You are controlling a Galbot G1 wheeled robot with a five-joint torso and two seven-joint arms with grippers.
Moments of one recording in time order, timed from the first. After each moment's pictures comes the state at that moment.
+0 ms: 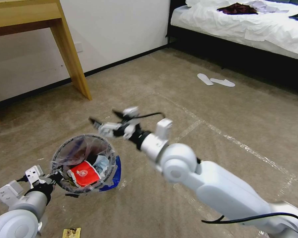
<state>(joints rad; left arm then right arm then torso) 1.59 -1.37 -0.93 -2.32 -0.98 0.66 -0.43 -0.53 1.07 -0.31 2.06 1.06 -0.05 0.14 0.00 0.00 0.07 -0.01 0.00</state>
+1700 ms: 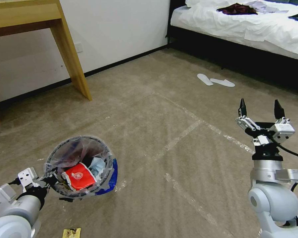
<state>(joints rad) 1.65 -1.34 -0.98 -2.37 -0.99 0.69 -0.45 -1.39 1.25 0.71 2.16 0.29 0.28 0.13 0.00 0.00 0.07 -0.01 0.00</state>
